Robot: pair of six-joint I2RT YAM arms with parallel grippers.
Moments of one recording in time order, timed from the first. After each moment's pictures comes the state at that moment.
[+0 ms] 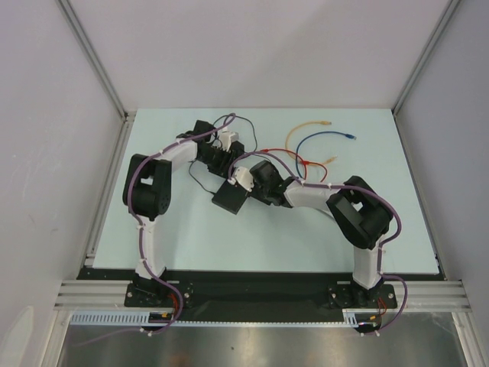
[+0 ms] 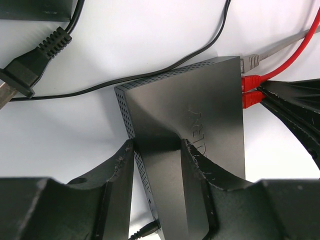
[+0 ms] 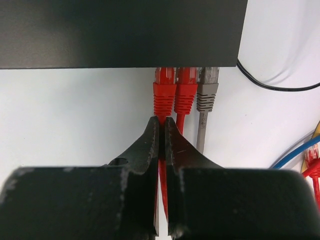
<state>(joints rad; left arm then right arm) -0.28 2.14 1.55 -0.58 0.63 0.18 0.78 1.92 1.15 -0.08 0.09 -0.48</state>
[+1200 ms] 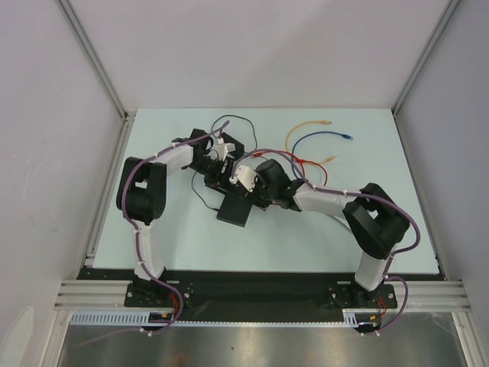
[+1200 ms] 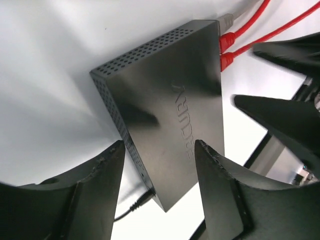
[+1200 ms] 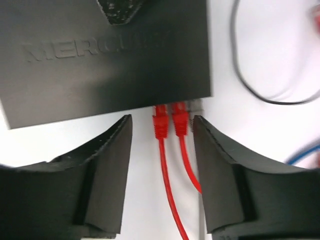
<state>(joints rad) -0.26 2.06 1.44 -0.72 0.72 0.13 0.78 1.80 1.07 -0.03 -0.08 -0.45</state>
